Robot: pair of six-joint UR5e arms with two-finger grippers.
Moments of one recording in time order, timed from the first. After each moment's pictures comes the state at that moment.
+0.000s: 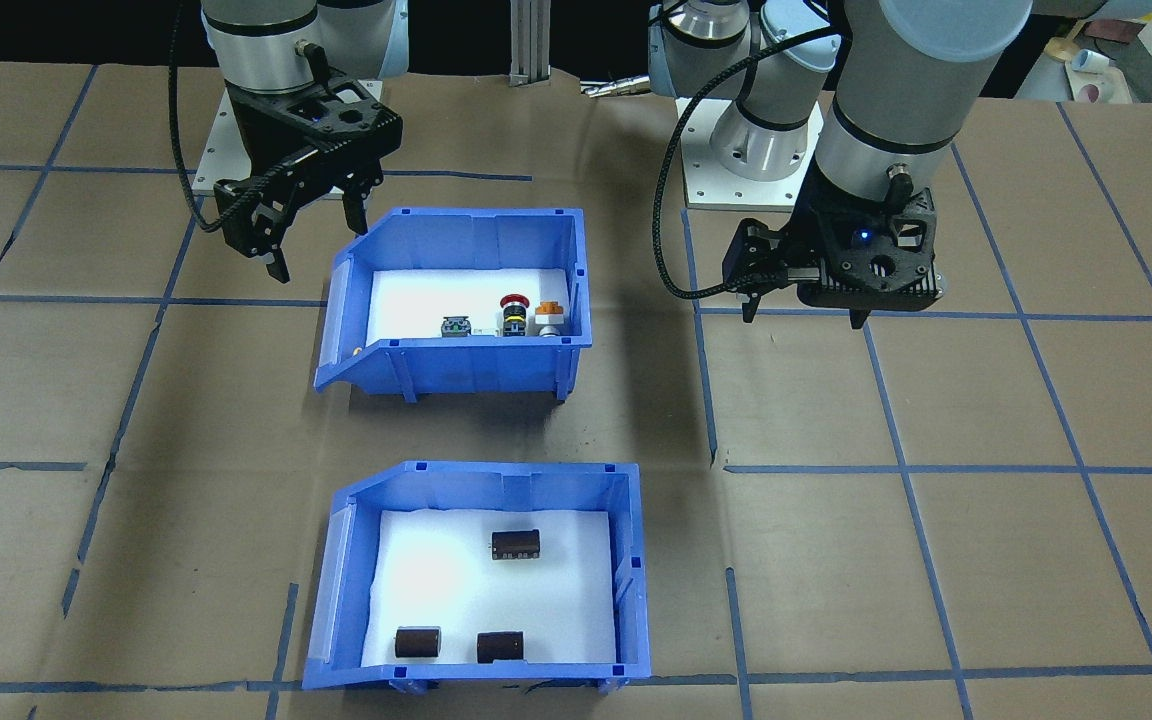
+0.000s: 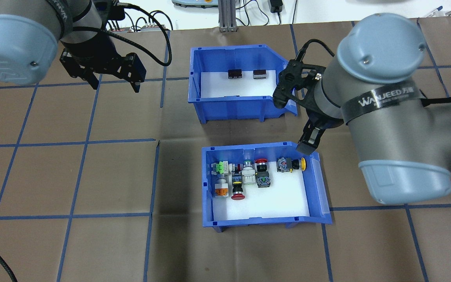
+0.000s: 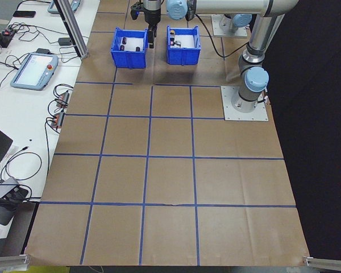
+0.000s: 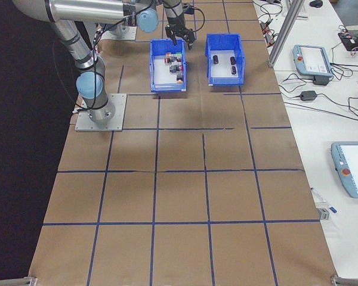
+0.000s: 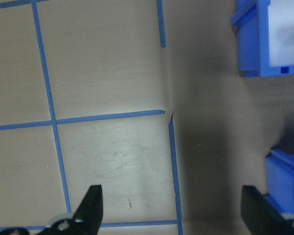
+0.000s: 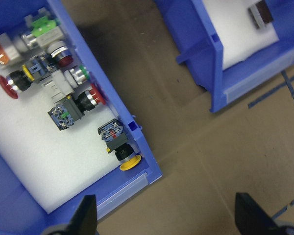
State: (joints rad) left arm -1.60 -1.66 -1.54 -1.48 1.64 0.07; right arm 1.71 -1.73 1.92 -1.98 -1.62 -0.66
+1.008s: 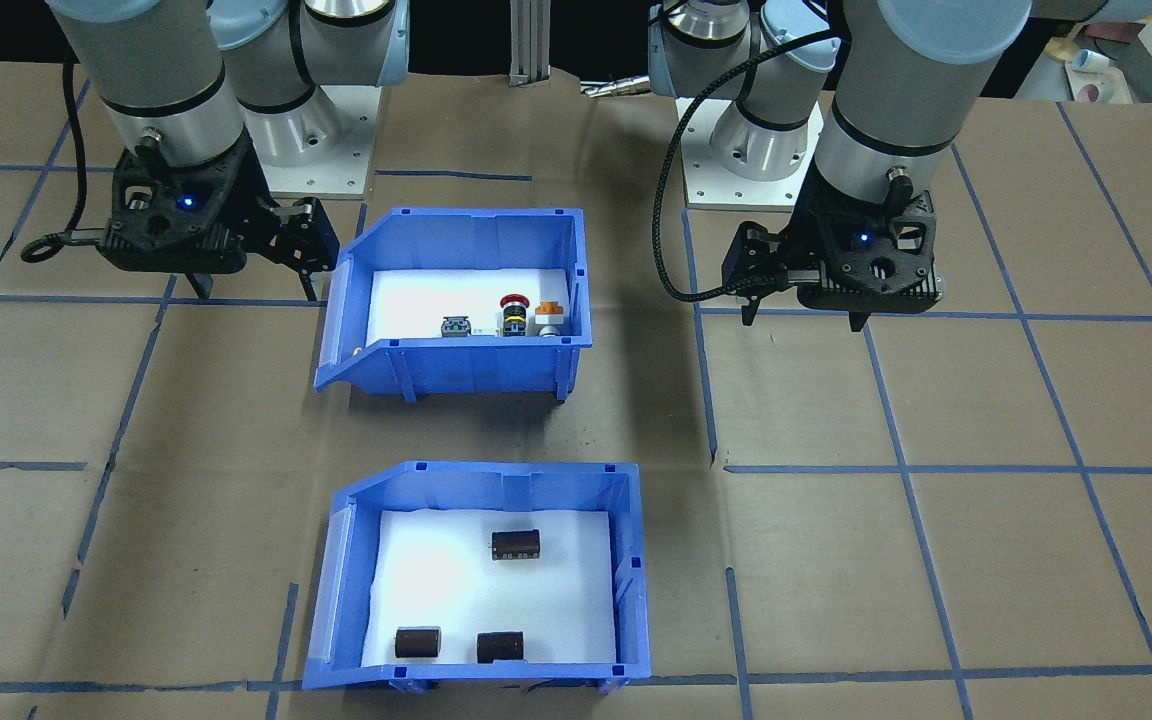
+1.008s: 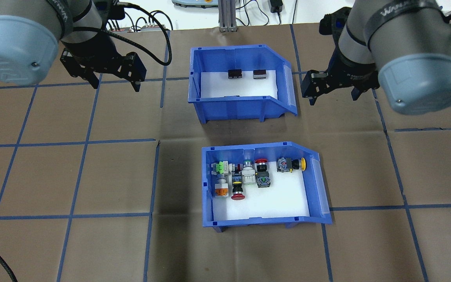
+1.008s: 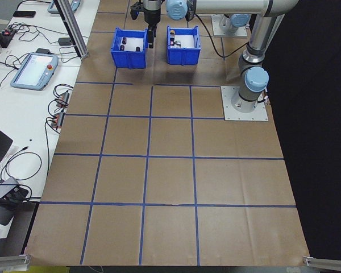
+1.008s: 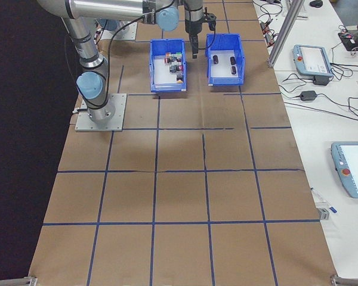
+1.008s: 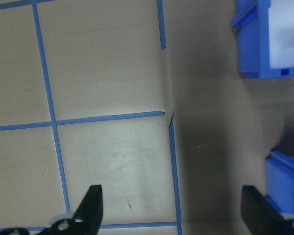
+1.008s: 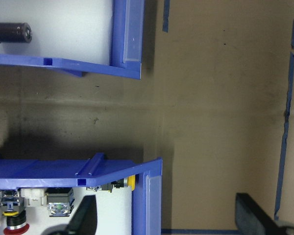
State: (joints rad) left arm -1.60 -1.66 -1.54 -1.47 1.63 0.06; right arm 1.61 -1.56 1.66 -1.72 -1.59 0.07
